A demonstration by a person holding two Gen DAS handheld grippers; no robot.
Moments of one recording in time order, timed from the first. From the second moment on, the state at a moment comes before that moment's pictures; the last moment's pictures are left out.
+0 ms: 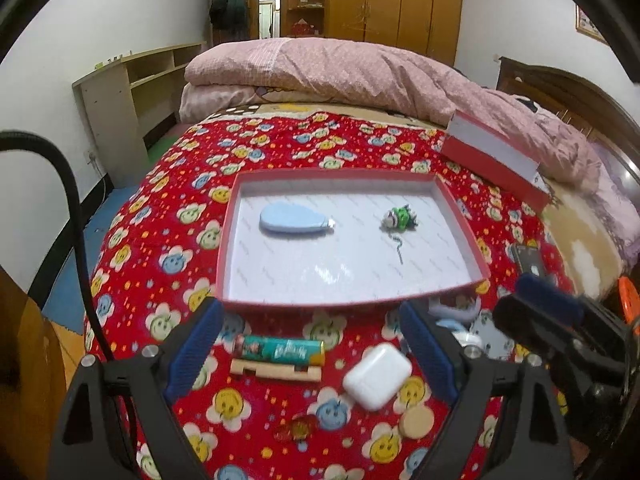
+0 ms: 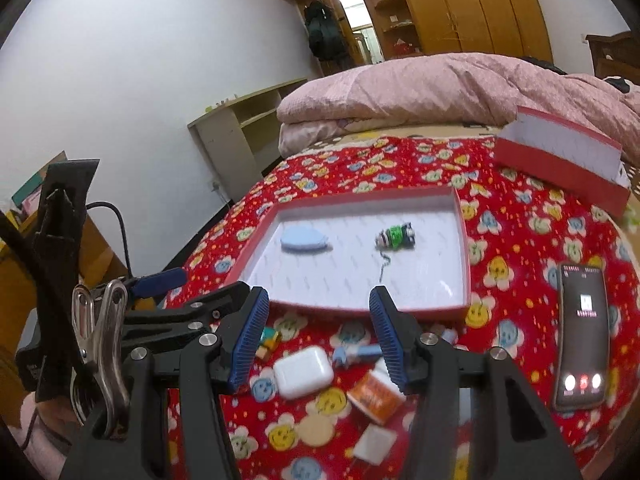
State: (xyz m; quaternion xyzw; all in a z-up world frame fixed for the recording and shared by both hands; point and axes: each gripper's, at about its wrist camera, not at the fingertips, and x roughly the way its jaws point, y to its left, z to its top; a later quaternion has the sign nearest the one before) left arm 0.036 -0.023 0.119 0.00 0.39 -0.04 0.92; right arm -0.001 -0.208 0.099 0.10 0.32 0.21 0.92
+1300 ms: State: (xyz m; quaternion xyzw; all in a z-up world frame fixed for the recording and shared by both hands) left arm -0.016 0.021 0.040 -0.02 0.46 -0.05 0.89; right arm -0.069 -0.212 0.012 0.03 0.42 0.17 0.89
